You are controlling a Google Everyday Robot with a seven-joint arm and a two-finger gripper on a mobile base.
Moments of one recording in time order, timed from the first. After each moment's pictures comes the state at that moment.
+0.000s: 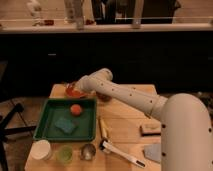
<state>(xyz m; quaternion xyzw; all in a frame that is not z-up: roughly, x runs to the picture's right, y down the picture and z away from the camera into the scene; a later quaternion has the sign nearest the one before) -0.176 -0.020 0.877 -0.12 -0.31 0.18 0.93</state>
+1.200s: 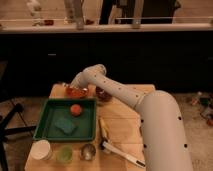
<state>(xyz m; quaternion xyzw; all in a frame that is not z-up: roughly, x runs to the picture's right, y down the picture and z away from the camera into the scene) -0.204 -0.028 0.919 -0.16 -0.31 0.16 0.92</state>
